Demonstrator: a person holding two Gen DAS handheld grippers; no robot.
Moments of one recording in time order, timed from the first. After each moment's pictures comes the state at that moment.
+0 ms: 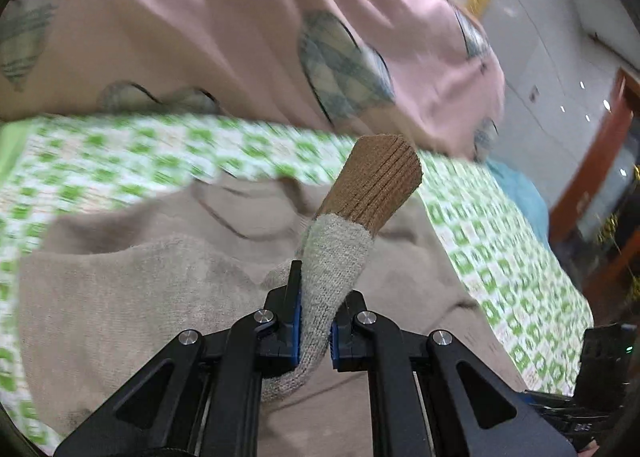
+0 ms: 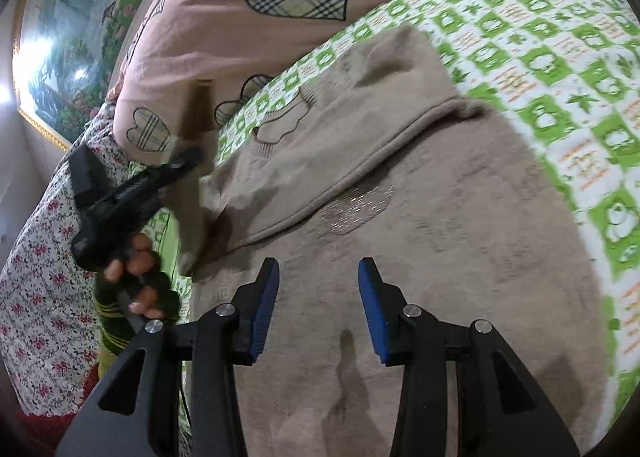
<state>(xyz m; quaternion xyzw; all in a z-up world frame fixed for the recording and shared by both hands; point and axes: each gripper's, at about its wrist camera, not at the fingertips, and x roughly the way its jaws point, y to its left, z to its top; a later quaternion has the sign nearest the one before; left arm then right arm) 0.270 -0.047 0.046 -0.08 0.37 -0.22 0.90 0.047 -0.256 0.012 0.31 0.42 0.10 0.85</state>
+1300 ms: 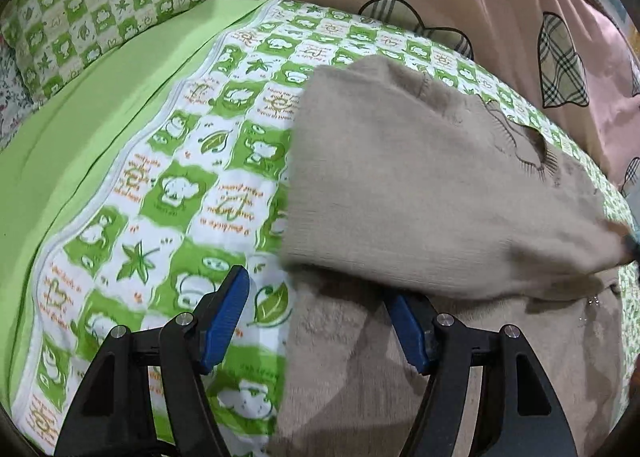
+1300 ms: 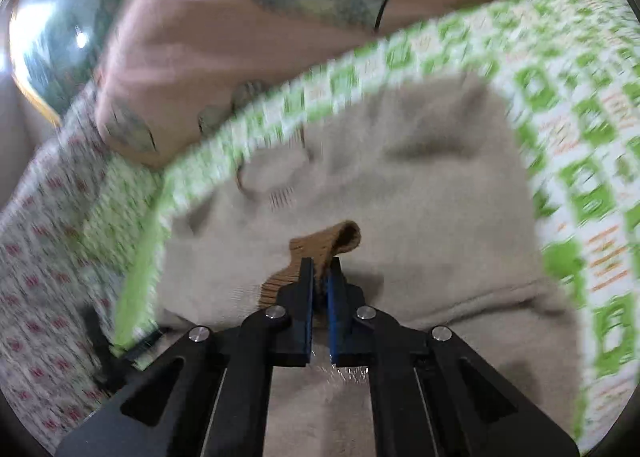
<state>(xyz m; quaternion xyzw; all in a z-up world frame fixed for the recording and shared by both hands) 0.205 0.124 -0.042 -0.12 0.44 0.07 0.89 0.181 -0.271 0.022 0.26 0.42 0.12 0.86</state>
